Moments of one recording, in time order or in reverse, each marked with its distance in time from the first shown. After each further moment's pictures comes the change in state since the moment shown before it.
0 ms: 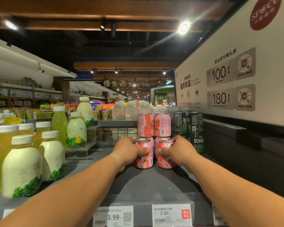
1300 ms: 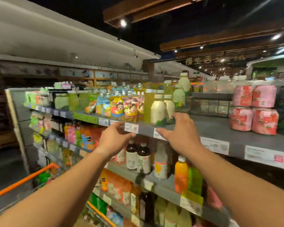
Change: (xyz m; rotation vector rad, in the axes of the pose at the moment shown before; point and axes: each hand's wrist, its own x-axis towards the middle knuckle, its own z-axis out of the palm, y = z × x) left_hand -0.352 -0.033 -0.224 0.512 0.752 -0.171; right_hand -0.255 -0.151 0.113 0.067 -0.115 -0.664
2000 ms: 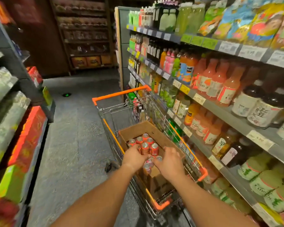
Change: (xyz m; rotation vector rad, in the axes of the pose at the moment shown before) left_hand -0.238 -0.375 -0.078 0.161 0.019 -0.752; right_hand -0.314 -0.136 0.344 0.083 -0.882 -0.102
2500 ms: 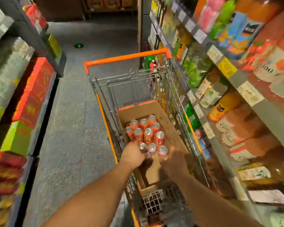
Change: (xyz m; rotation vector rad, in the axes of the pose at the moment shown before) left_hand 0.168 -0.034 0.094 0.177 -0.095 -0.189; right_hand 0.195 0.104 0.106 -0.148 -0.275 -0.068
